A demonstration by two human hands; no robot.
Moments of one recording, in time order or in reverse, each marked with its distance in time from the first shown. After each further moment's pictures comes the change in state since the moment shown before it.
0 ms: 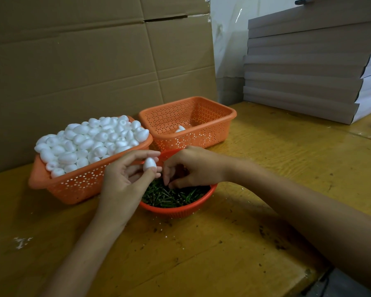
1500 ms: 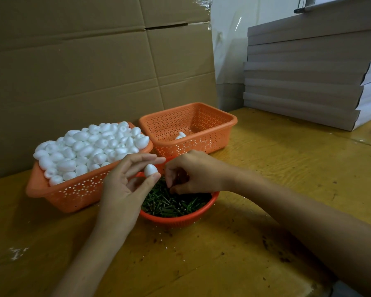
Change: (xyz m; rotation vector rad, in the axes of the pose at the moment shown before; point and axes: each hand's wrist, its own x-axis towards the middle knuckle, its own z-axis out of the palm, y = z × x) left_hand -0.002 -0.003 -0.002 -0.001 -0.042 0.072; right_hand 0.000 -0.002 0.000 -0.031 0.108 0.042
